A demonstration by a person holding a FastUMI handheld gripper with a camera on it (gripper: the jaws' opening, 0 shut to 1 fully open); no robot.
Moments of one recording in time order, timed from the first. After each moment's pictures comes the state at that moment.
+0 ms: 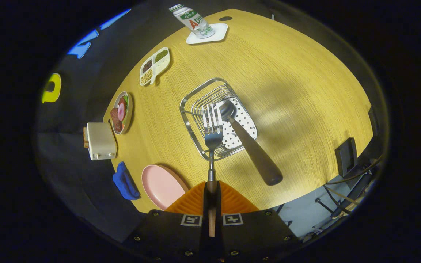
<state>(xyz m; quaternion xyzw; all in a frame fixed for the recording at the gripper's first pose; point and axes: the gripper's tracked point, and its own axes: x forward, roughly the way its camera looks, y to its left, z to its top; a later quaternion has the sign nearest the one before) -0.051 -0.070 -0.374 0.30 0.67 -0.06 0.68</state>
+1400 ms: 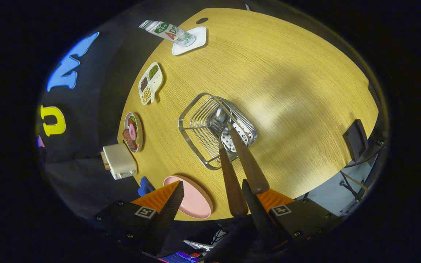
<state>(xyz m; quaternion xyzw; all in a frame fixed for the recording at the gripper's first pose) -0.035 -0.078 -0.358 0.41 0.64 -0.08 0.65</state>
